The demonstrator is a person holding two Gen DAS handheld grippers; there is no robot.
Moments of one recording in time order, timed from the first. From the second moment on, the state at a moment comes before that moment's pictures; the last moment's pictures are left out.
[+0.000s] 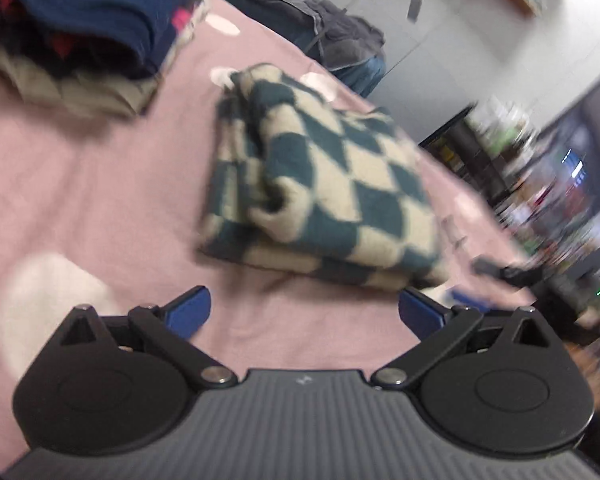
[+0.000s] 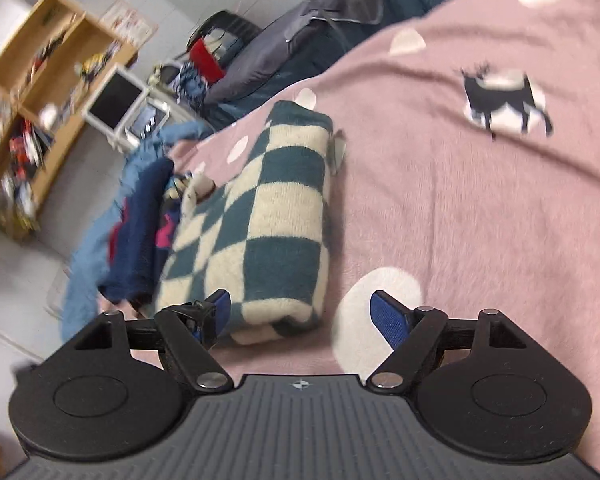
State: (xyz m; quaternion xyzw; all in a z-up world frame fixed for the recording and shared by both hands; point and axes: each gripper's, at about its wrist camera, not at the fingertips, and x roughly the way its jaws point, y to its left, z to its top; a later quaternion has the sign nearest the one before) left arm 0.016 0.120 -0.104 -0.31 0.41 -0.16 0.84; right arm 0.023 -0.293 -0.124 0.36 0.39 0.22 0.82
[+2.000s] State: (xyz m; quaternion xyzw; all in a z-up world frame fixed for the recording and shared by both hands) left arm 0.126 0.101 -0.135 -0.36 0.41 -0.07 0.84; right arm 0.124 -0.241 -0.112 0.27 0.44 0.23 0.83
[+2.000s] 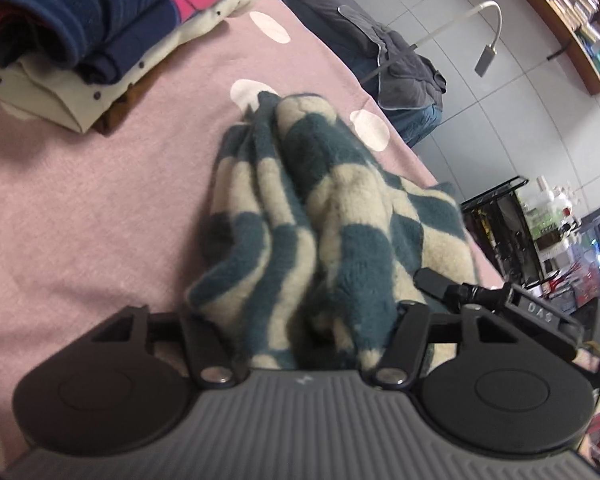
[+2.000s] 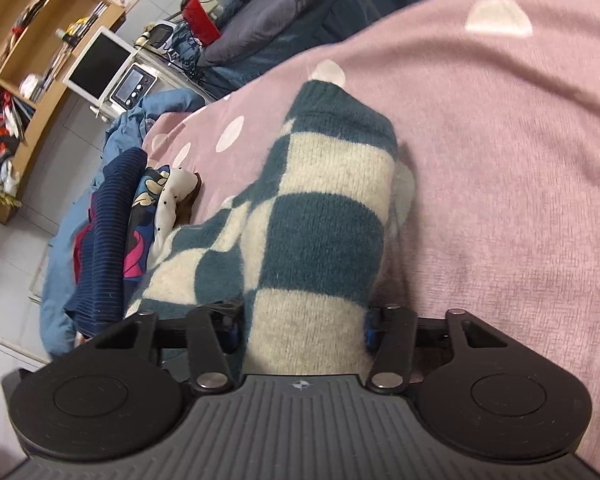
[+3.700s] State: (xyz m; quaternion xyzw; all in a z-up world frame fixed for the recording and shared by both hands) left arm 0.112 0.376 -0.050 -0.31 0.26 0.03 0.91; right arm 0.223 0.028 -0.057 0.26 0.32 0.33 0.85
